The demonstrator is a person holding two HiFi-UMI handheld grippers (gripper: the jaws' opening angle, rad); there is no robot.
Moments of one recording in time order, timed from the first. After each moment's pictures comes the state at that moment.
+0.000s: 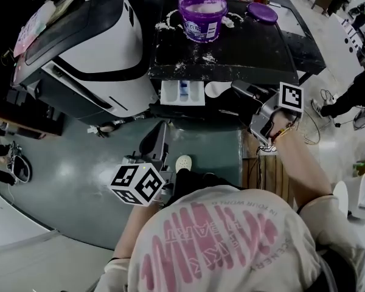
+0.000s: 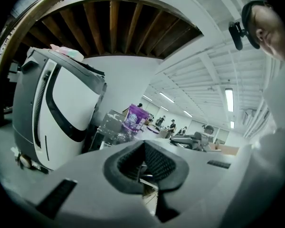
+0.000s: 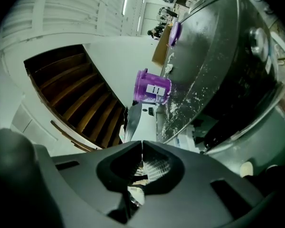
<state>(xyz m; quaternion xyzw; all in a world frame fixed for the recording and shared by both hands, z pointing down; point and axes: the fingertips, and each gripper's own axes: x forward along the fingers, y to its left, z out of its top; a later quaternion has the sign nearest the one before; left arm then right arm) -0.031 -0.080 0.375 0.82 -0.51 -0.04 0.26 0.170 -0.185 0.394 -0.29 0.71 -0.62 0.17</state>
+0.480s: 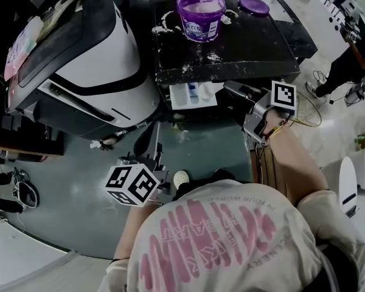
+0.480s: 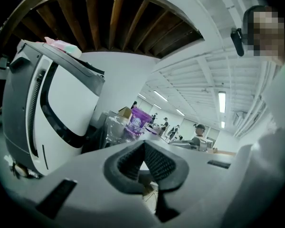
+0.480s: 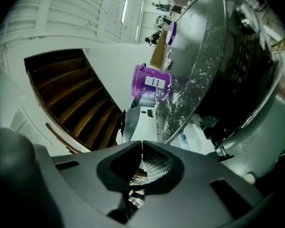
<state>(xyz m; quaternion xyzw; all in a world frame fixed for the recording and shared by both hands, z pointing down) -0.100 -0.112 0.368 0.84 -0.47 -0.04 0.26 0.109 -0.190 0.403 -0.32 0.69 -0.61 0.20</state>
